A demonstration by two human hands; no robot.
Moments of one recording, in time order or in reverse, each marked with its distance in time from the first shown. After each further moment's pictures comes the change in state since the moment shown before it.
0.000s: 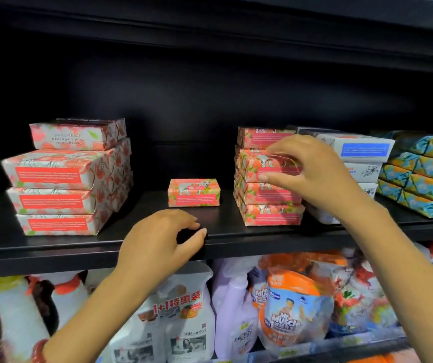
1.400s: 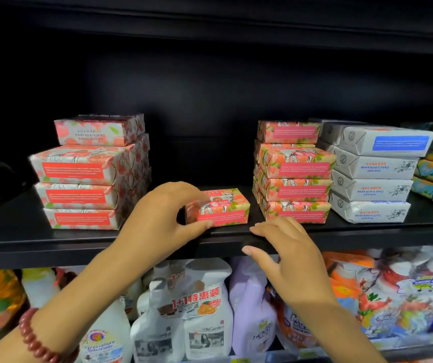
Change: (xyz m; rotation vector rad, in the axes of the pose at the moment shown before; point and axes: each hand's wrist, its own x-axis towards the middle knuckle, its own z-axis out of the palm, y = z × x) left_hand 0.013 -0.020 -0.028 -0.040 0.088 0.219; right_hand -0.088 -0.038 0.109 0.125 0.193 0.021
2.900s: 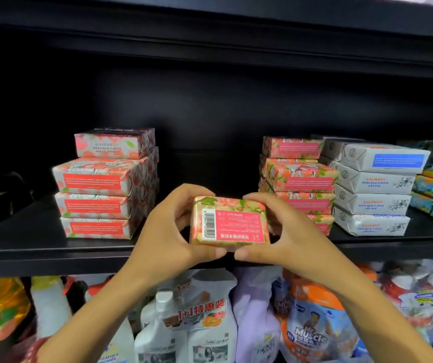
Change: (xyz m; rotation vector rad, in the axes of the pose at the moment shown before) left_hand -0.015 0.020 -0.014 -0.778 0.037 -0.164; right_hand 0.058 -0.037 -0.049 0.555 -0.478 0.164
